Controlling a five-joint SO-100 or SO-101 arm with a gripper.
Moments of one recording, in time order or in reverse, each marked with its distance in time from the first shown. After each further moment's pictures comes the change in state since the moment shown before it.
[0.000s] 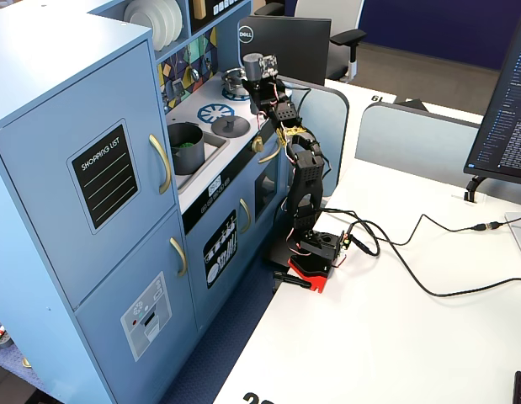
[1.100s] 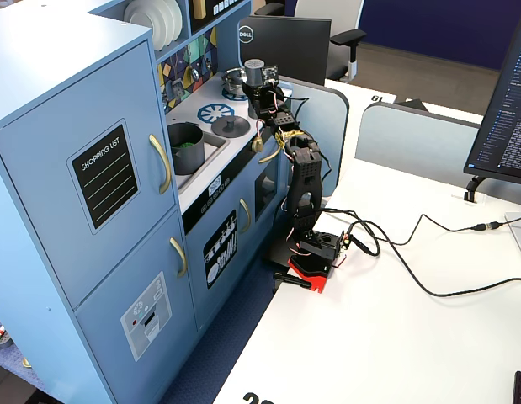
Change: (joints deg) arm 1.2 -5.5 6.6 -13.8 1.7
